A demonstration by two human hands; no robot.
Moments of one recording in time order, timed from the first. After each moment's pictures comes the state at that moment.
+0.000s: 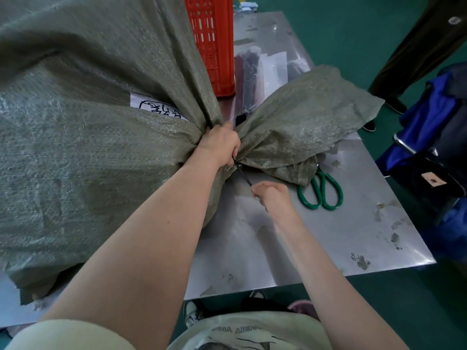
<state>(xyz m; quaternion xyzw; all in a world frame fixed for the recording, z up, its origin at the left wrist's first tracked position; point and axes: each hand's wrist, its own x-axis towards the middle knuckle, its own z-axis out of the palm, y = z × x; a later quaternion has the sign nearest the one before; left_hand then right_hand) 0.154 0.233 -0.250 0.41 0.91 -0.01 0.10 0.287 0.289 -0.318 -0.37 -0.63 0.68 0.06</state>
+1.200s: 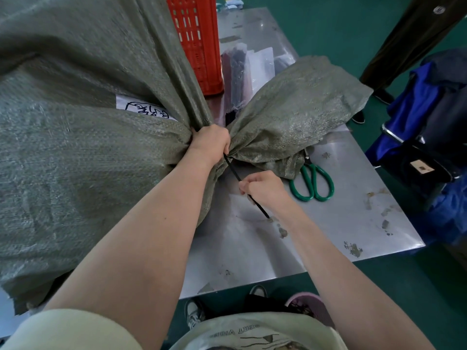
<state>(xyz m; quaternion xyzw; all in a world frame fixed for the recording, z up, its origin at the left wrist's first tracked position) 0.150 0.241 -0.258 0.37 0.92 -0.01 0.12 0.282 0.298 -0.298 -0.34 -0.79 0.51 -0.05</state>
